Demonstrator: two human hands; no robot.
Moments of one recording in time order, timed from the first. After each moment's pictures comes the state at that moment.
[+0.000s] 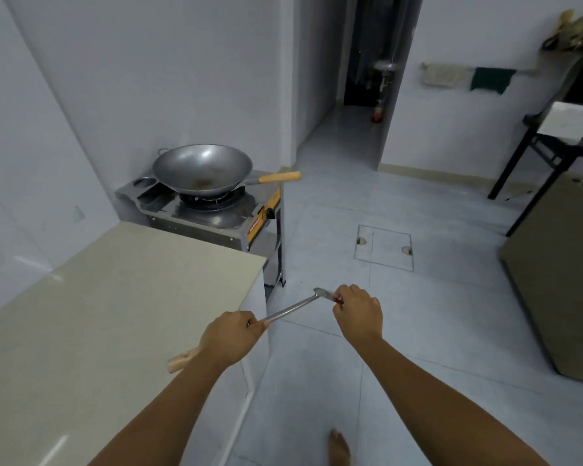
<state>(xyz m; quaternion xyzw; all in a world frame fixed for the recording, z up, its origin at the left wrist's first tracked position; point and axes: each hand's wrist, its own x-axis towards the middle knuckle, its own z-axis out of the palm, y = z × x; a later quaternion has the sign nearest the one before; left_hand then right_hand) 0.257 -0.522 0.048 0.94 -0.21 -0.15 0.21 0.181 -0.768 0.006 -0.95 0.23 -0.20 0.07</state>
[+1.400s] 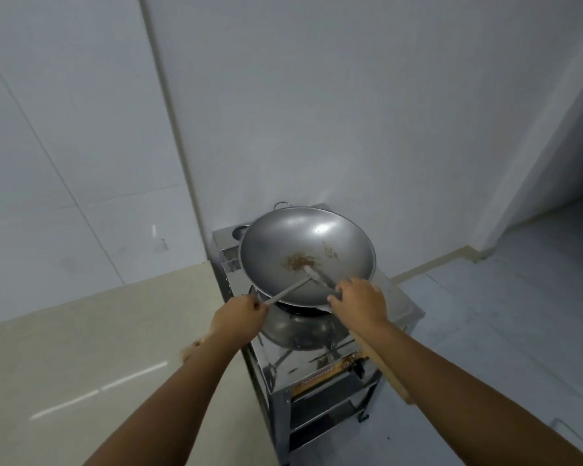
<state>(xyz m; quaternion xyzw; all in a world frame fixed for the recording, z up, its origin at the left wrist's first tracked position) 0.686 -0.637 0.082 0.95 0.20 -0.03 0.22 0.784 -0.858 0.072 -0.98 -0.19 -0.04 0.10</state>
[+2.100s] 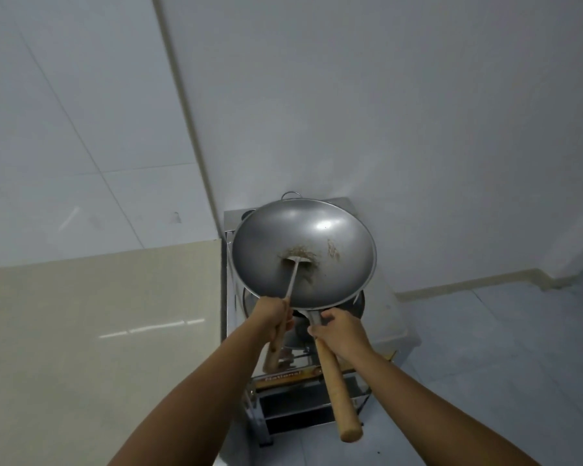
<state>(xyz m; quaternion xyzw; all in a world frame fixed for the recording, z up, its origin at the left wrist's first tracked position) 0.760 -0.761 0.066 0.56 0.42 -0.01 0.71 0.812 -0.908 0.053 -0.90 -0.16 0.23 0.34</state>
